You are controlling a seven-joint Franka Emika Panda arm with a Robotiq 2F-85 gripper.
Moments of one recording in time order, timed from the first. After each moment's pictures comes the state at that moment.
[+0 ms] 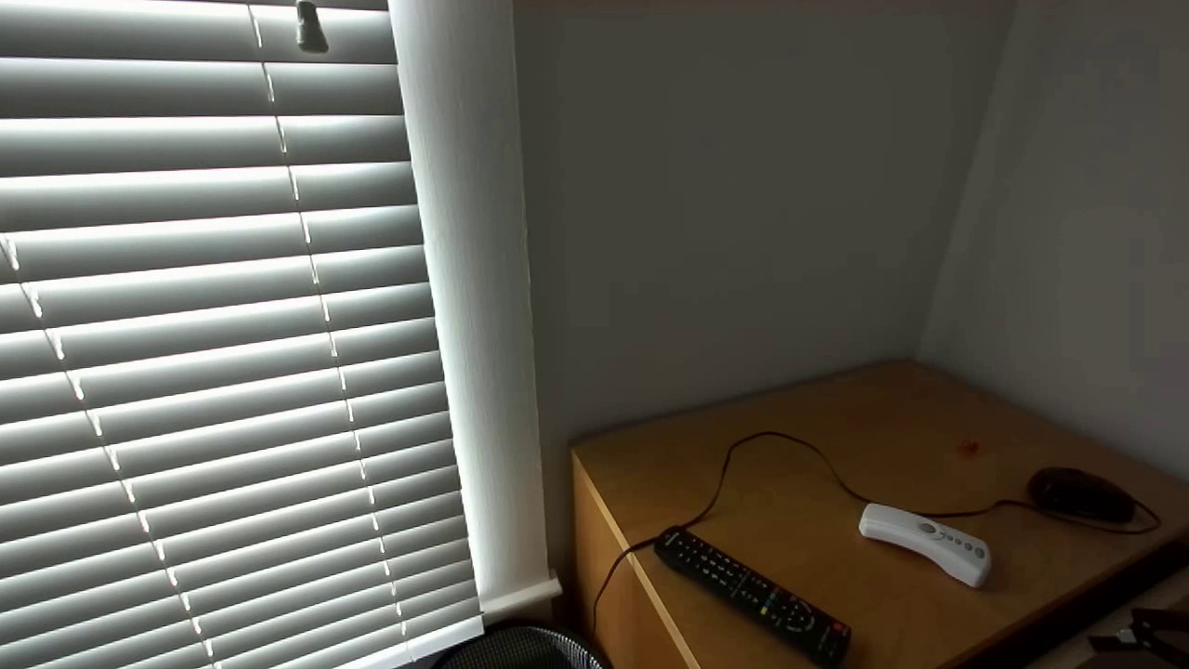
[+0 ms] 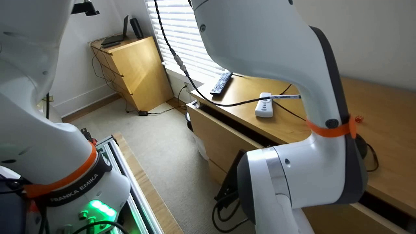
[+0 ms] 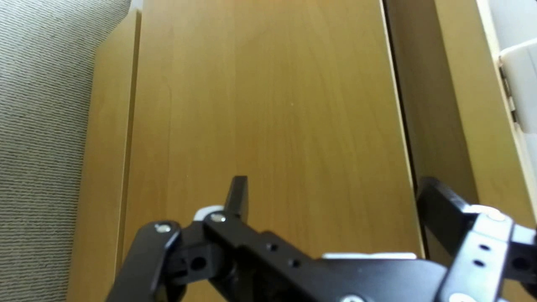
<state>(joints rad) -0.36 0.79 -0.46 -2.26 1.57 1.79 -0.90</state>
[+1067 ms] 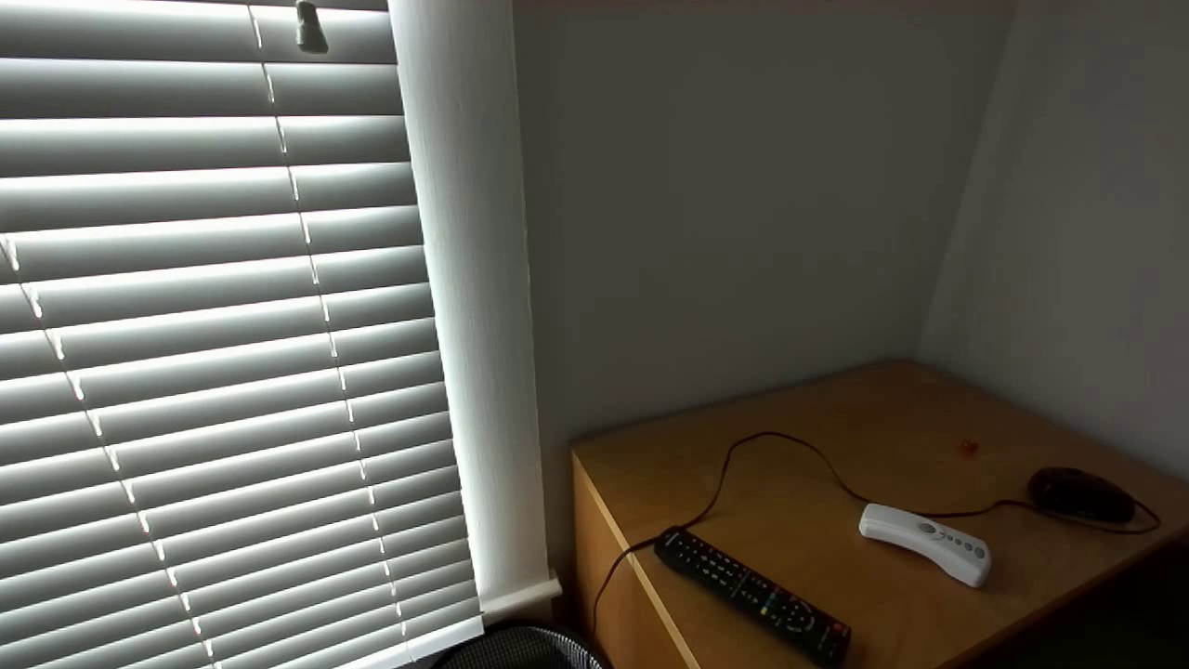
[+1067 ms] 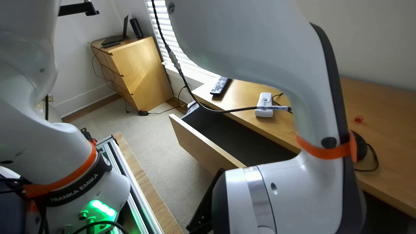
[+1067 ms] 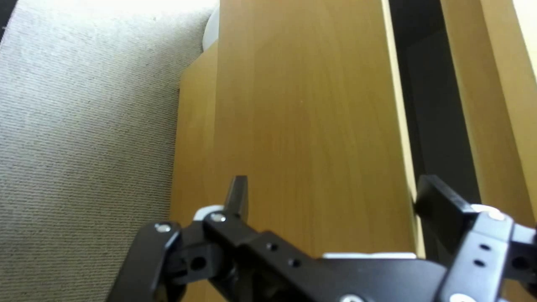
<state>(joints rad) -0.41 0.71 -0.54 -2.38 1.36 1.86 -0.90</state>
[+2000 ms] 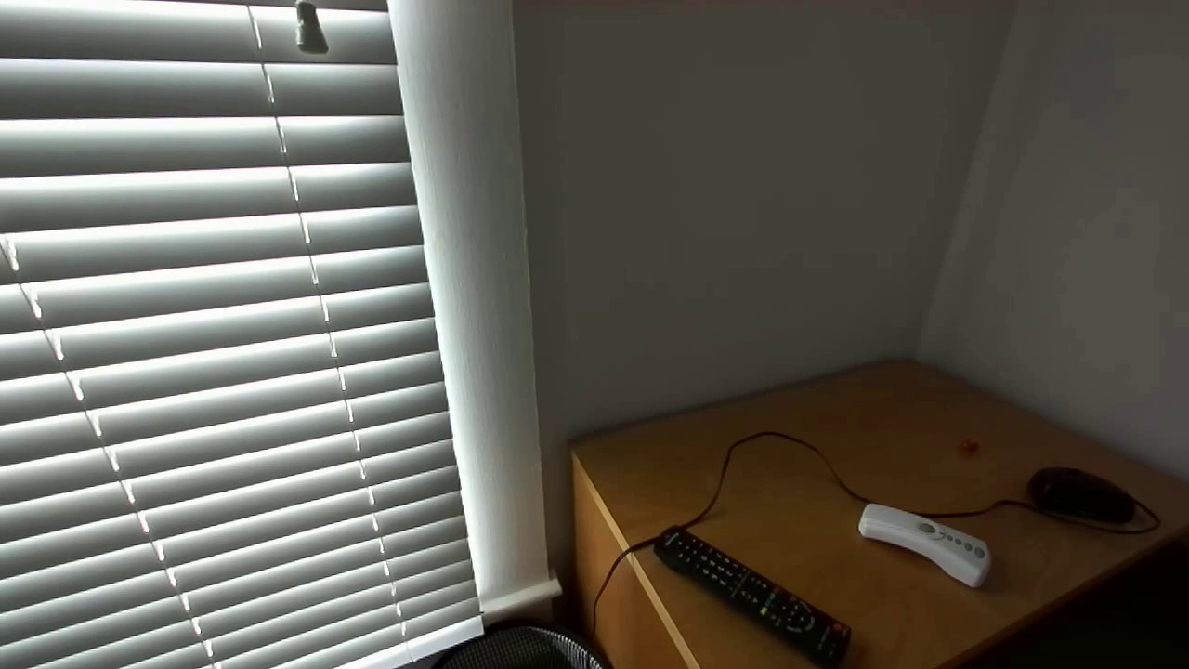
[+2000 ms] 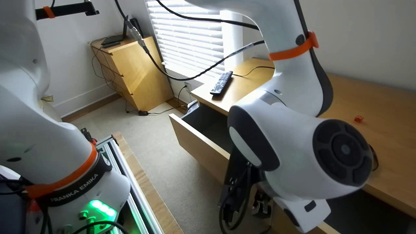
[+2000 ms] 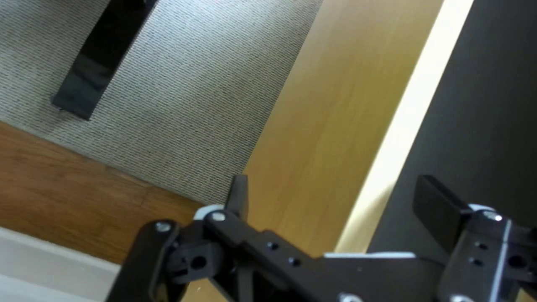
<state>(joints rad) -0.27 0.51 -0.46 -2.39 1.01 2.38 -0.63</state>
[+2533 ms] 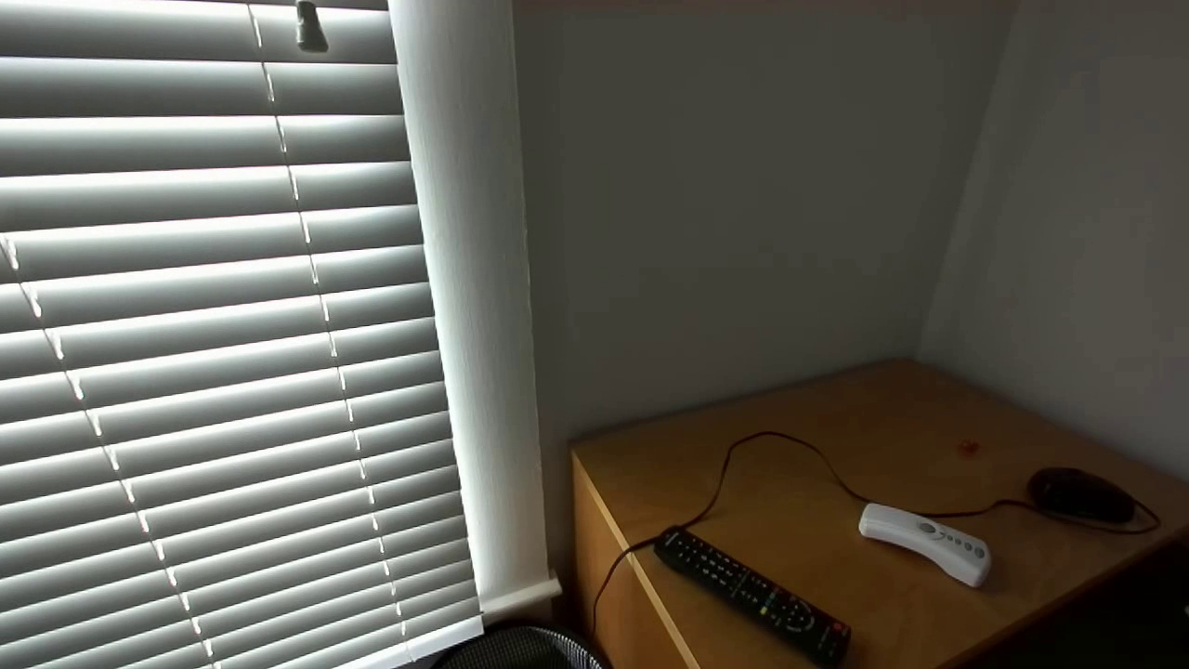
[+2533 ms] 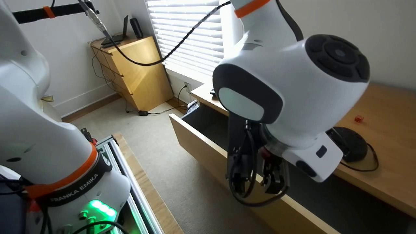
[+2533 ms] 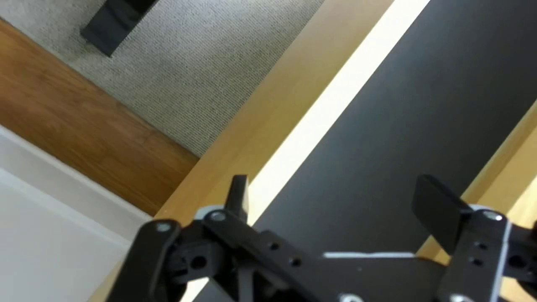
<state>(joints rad) -0.27 0.27 -0.37 -2.49 0.71 2.53 -0.50</state>
